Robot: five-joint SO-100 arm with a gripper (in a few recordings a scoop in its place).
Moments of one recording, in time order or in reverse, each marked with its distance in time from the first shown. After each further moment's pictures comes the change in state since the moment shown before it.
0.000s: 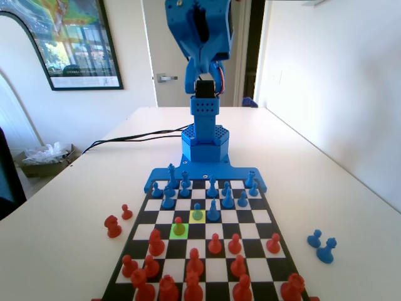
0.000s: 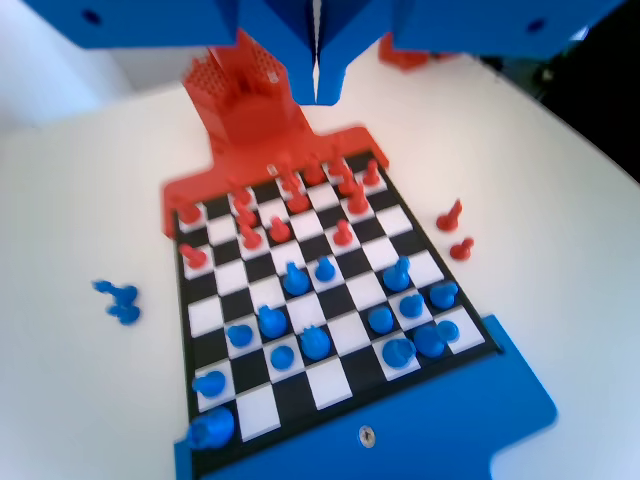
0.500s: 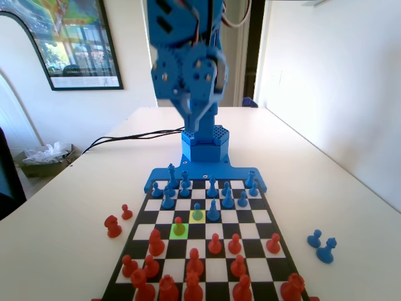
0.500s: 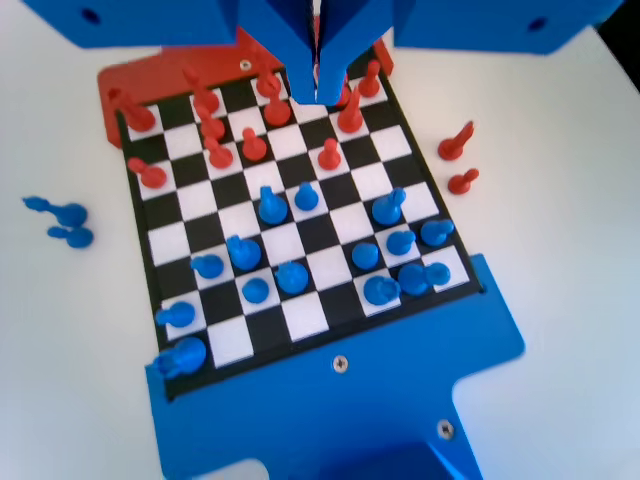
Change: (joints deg) arm 0.1 -18.1 -2.3 0.4 -2.2
